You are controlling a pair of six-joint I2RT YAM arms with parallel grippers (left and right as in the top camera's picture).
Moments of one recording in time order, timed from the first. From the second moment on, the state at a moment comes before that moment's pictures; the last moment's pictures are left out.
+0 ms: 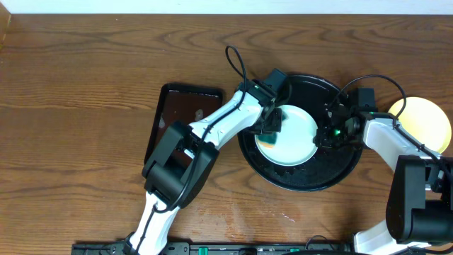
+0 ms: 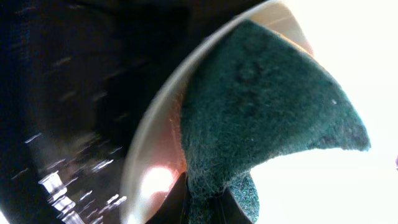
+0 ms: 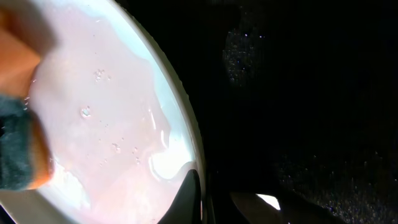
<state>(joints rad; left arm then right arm) -0.69 2.18 1.63 -0.79 0.19 -0.59 -0.03 1.74 0.90 -0.54 -0.37 0.12</state>
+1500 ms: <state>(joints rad) -0.64 1.98 1.63 -1.00 0.00 -0.52 -0.02 1.74 0.90 -0.53 -0.37 0.13</state>
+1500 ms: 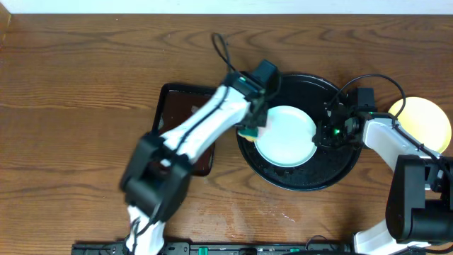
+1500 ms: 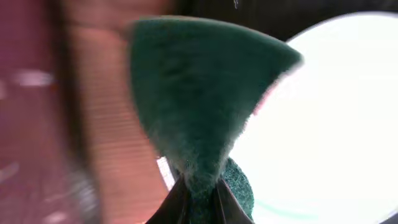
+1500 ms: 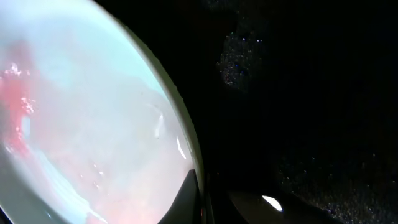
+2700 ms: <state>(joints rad) -0.31 1.65 1.35 -1.02 -0.09 -0.46 0.18 1.26 0.88 -0.66 0.11 0.15</state>
